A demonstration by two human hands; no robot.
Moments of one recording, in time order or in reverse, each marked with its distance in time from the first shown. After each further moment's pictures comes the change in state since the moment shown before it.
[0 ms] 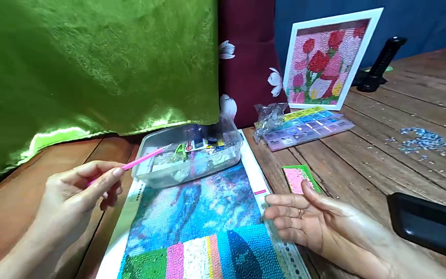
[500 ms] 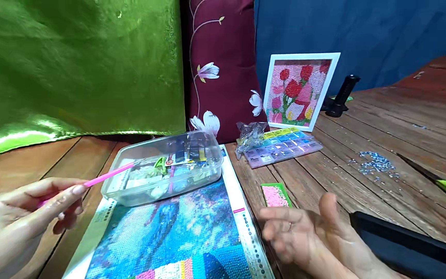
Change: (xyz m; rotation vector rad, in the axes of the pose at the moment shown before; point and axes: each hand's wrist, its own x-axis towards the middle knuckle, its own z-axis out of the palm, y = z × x) left_hand 0.001 0.014 0.005 -0.065 0.080 -0.194; right_hand -0.009 -0.011 -0.010 -0.234 -0.183 -0.211
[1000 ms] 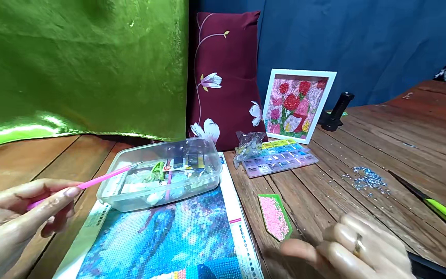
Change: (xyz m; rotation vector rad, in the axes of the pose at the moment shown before) left_hand -0.001 0.010 0.002 0.000 0.032 -0.039; right_hand -0.004 -0.031 0.002 -2.217 0.311 -1.202
